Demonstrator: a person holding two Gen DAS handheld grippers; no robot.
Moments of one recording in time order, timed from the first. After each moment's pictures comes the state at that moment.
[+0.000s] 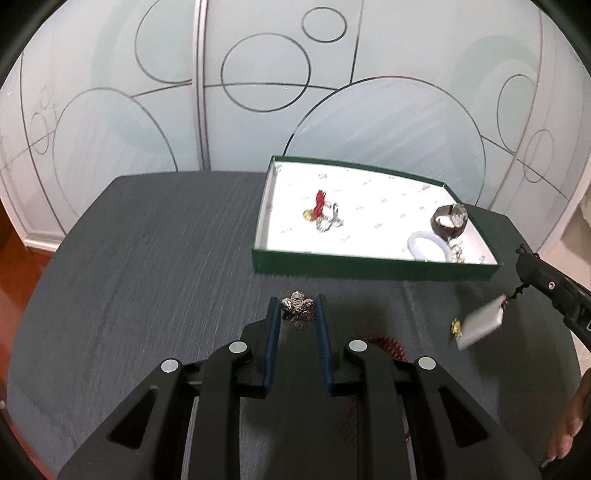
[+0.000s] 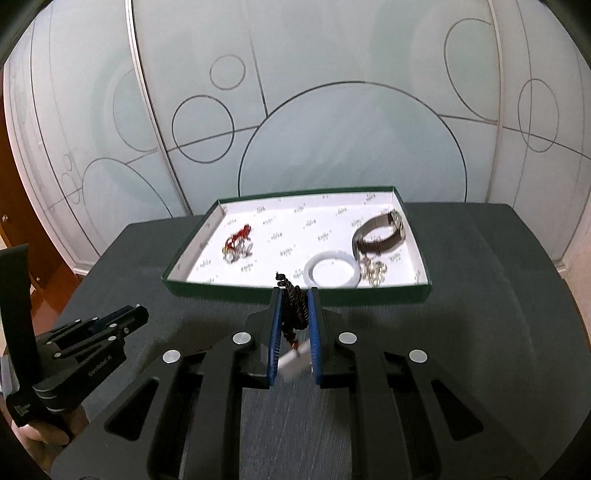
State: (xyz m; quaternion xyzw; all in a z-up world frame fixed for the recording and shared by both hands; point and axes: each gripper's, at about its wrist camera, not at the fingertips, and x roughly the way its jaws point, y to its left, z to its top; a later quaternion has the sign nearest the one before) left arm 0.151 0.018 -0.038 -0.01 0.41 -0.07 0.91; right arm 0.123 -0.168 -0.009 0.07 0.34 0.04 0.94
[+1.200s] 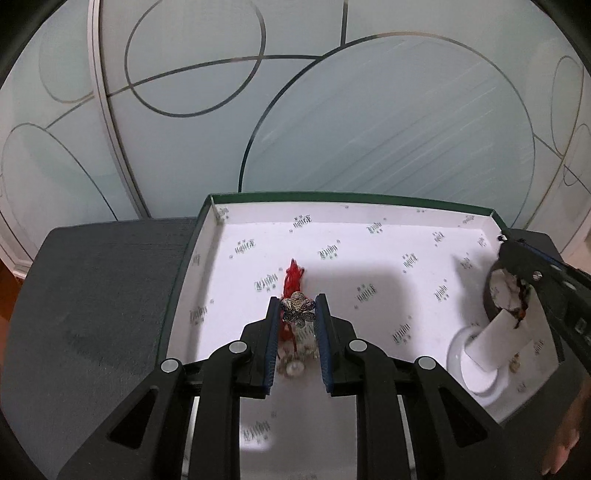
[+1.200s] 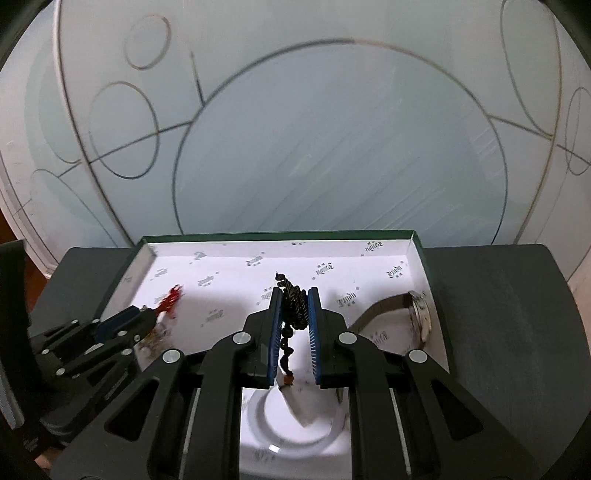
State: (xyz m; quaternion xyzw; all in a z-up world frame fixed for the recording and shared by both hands) left arm 0.317 -0.039 -0.085 0.02 0.44 -0.07 0.90; right arm 0.301 -0.193 -0.050 0.06 0.38 0.01 0.92
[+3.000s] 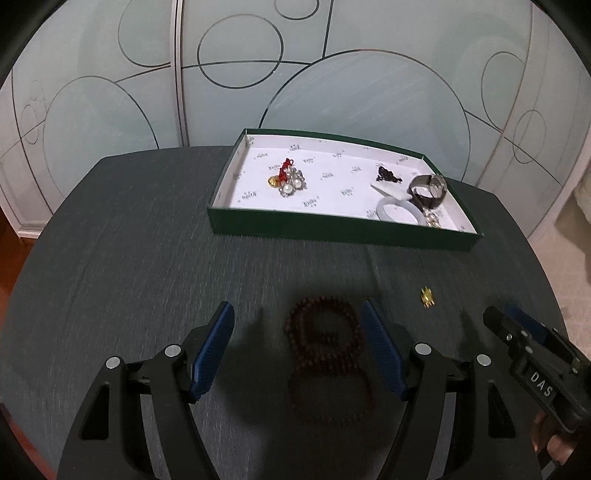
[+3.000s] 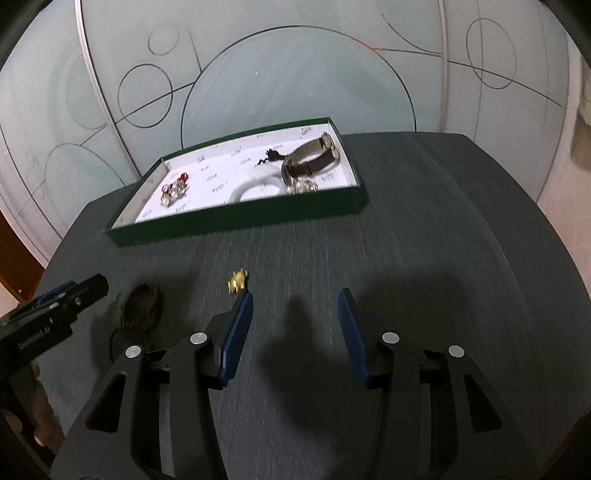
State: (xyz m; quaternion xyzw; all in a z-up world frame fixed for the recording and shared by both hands) left arm 0.119 -0.018 -0.056 -0.02 0.45 -0.08 0.89; right arm 0.086 -0.216 -0.067 0.10 0.41 -0.02 0.91
